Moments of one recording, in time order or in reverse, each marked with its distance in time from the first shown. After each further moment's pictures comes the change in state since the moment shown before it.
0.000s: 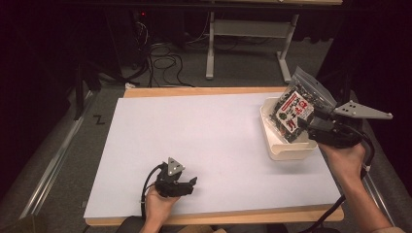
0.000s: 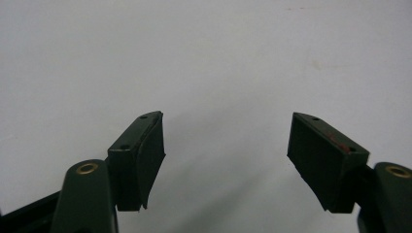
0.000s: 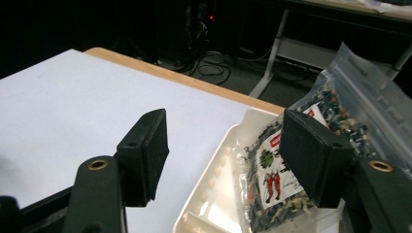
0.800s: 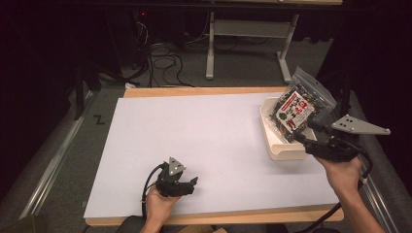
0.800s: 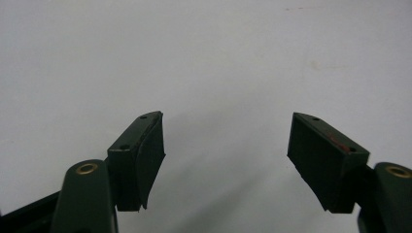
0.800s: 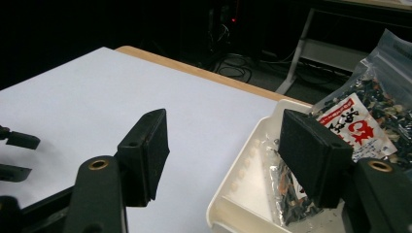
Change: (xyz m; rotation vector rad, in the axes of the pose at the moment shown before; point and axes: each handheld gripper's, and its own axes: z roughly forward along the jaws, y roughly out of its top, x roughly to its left) left arm -0.001 0.001 0.001 0.002 0.001 0.007; right arm 0.017 -0.023 -0.010 -0.022 0.083 -0.004
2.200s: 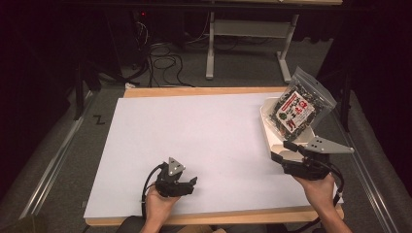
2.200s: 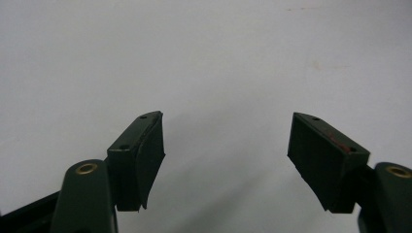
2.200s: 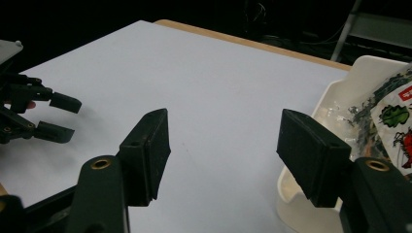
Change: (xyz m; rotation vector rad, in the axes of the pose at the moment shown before) left arm 0.001 0.000 -0.001 -0.003 0.008 -0.003; right arm 0.037 -0.051 0.033 0.058 0.125 0.028
